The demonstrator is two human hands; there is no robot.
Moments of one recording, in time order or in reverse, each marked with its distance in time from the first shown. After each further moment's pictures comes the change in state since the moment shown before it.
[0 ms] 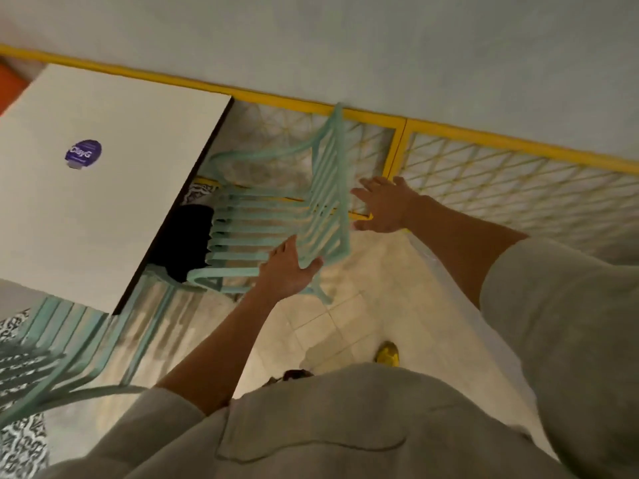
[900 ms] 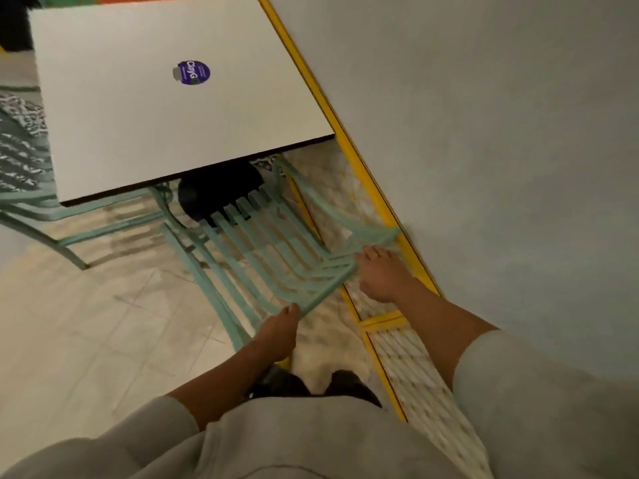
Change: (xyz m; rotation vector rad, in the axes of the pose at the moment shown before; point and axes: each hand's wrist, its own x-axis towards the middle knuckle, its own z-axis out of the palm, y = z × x) left_hand 0.205 0.132 0.077 -0.237 0.139 -0.517; right_hand 0.282 0.136 -0.045 -0.312 -0.116 -0.613
